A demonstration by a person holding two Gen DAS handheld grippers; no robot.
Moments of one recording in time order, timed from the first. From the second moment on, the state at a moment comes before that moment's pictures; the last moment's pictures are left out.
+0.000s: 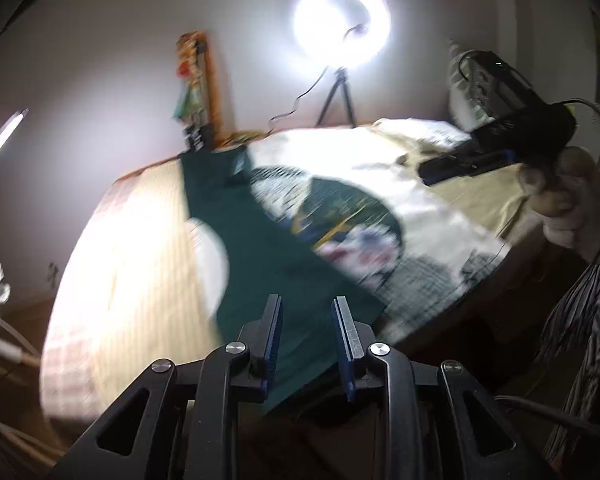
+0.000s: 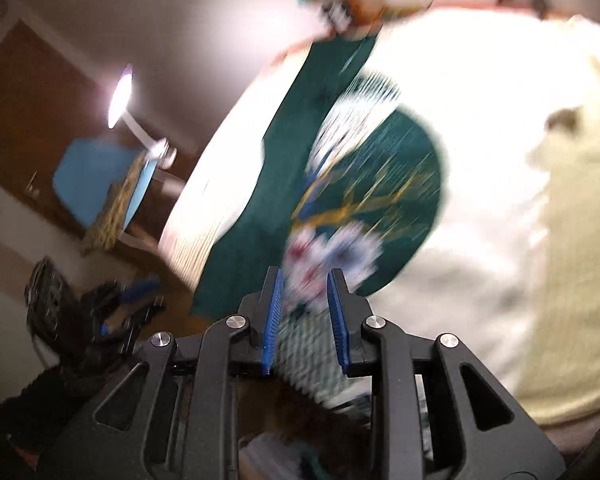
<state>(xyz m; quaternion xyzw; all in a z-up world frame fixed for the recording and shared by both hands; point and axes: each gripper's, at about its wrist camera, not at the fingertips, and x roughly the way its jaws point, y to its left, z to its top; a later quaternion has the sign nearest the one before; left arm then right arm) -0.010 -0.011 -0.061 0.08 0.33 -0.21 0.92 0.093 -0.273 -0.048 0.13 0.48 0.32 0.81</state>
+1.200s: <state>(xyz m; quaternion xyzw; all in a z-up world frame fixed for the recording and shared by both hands) 0.024 -0.251 -0.119 0.13 0.37 -0.35 0.85 0.280 -0.443 -0.107 0.30 0.50 0.16 0.80</state>
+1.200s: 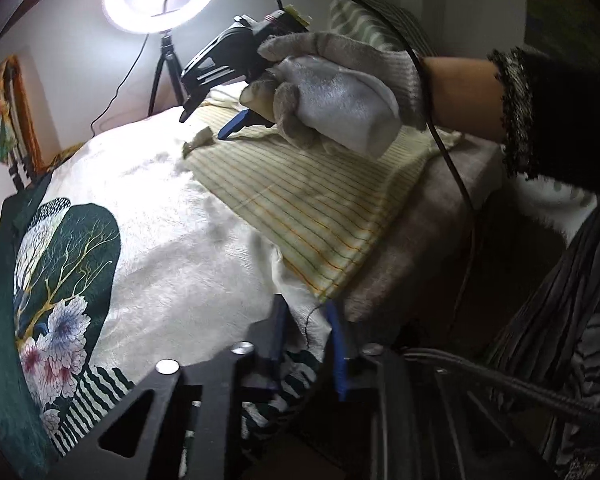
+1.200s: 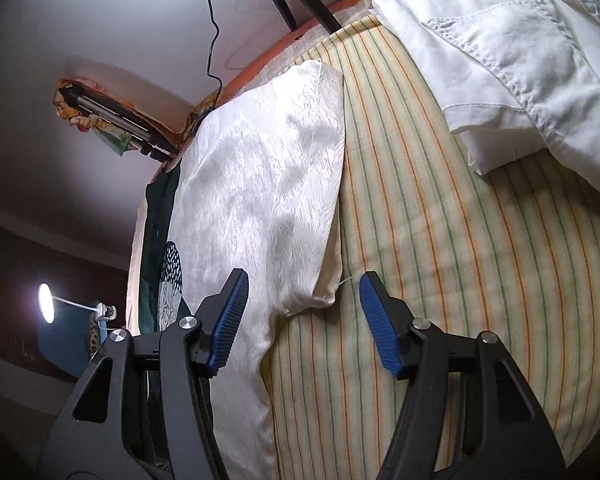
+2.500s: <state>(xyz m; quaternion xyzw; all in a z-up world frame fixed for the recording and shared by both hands) 0.032 -0.179 -0.089 -0.07 0.35 -0.33 0.87 0.267 -0.436 -0.105 0.35 0.52 0.06 0.78</state>
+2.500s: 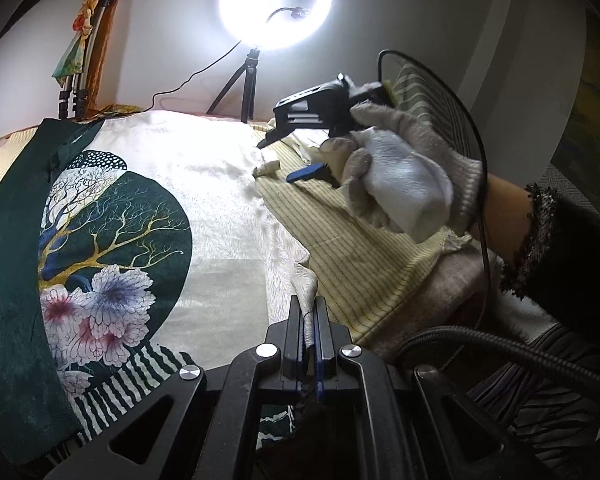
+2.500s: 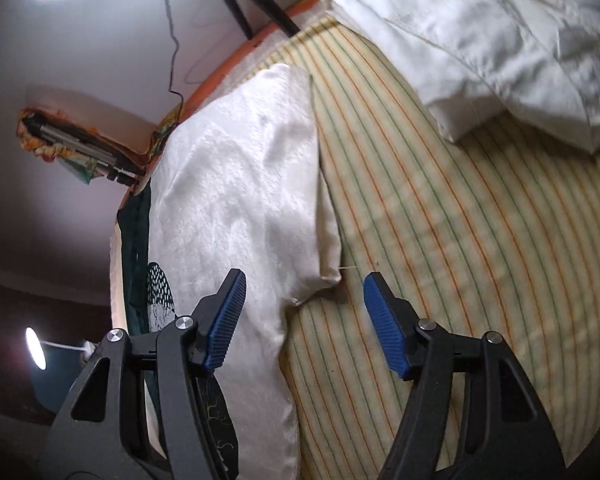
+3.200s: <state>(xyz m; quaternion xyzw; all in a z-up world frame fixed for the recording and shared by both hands) 0.021 -0.124 -0.091 -0.13 0.37 -0.27 0.88 0.322 -0.284 -0.020 0.16 0.43 0.13 0.88</state>
